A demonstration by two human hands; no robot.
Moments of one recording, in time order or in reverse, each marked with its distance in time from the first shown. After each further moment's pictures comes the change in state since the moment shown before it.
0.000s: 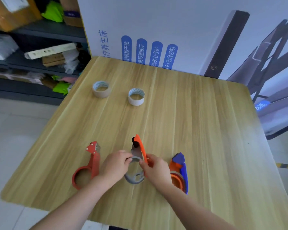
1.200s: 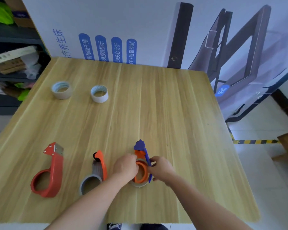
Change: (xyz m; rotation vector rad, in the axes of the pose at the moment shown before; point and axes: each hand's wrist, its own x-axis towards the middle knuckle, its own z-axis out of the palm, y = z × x) left_hand 0.005 0.117 0.106 0.260 -0.269 -0.062; right_hand -0.022 0.104 -0.089 0.015 -0.157 0.326
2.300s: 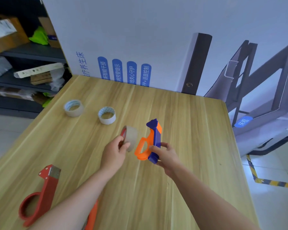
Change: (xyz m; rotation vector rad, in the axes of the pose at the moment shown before) left_hand 0.074 0.007 -0.099 -0.657 0.620 -0.093; right_hand 0.083 -0.081 -0.105 0.794 -0.060 -0.108
